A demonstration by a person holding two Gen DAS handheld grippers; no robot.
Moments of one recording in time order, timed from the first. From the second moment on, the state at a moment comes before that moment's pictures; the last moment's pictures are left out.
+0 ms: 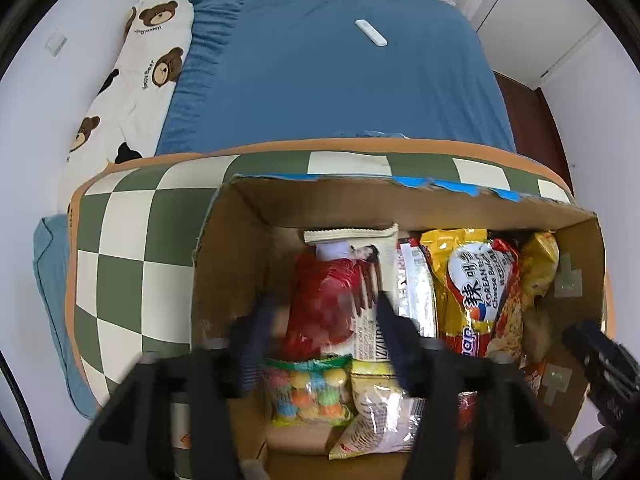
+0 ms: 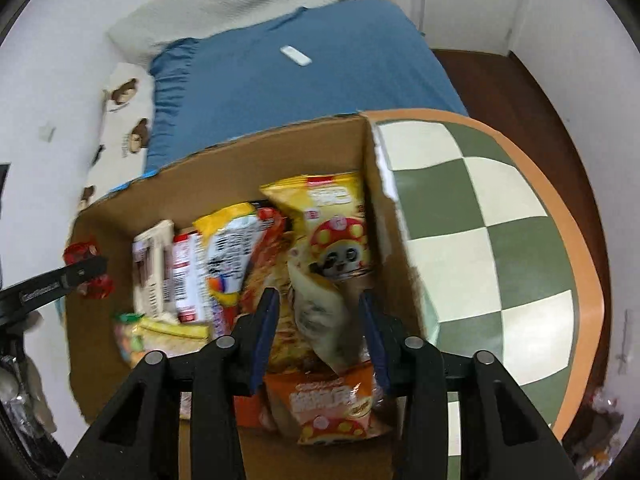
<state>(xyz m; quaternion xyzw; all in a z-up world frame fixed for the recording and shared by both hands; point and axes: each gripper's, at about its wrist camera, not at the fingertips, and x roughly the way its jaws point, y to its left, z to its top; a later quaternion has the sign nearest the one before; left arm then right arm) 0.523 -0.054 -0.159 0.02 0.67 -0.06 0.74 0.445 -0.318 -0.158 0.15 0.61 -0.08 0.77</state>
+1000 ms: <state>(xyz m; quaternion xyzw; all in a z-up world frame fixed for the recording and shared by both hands) 0.405 -0.067 -0.103 0.02 0.58 -0.09 0.81 0.378 -0.275 -0.129 0.06 0.59 -0.06 0.80</state>
